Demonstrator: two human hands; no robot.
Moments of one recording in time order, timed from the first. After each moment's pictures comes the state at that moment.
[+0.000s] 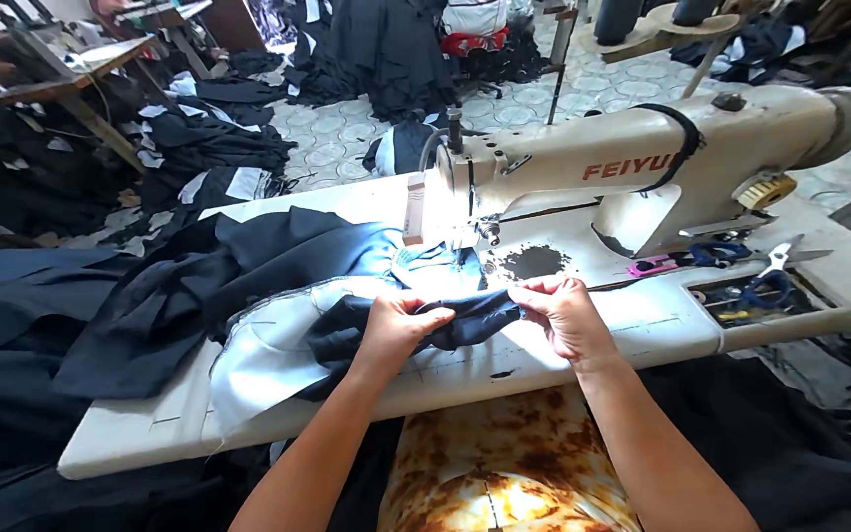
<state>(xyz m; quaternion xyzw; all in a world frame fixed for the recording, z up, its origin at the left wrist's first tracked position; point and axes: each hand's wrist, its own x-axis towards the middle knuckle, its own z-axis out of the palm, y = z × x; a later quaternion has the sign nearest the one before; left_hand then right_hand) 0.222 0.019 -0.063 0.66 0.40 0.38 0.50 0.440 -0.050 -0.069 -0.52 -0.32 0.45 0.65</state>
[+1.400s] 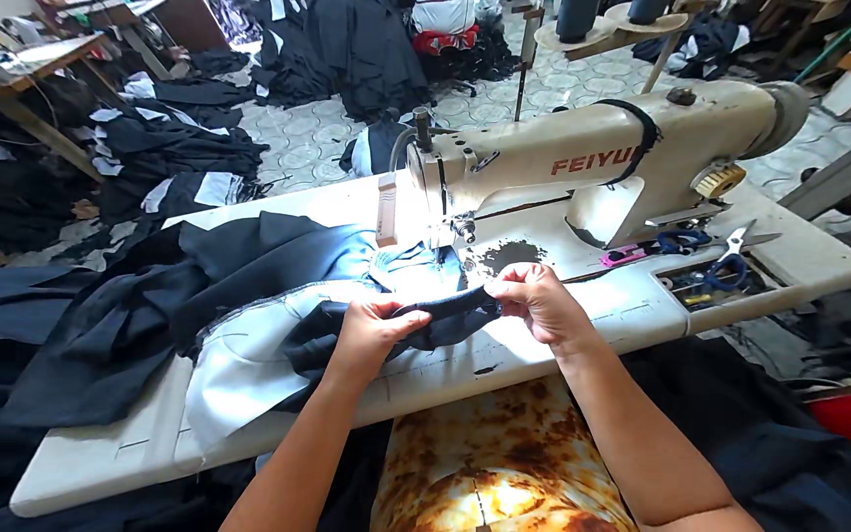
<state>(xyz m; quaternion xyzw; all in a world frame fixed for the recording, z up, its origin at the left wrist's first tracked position) 0.217 0.017 -0.063 0.64 0.36 0.40 0.54 0.446 -0.048 -0.058 -0.49 -0.34 0.51 0.62</state>
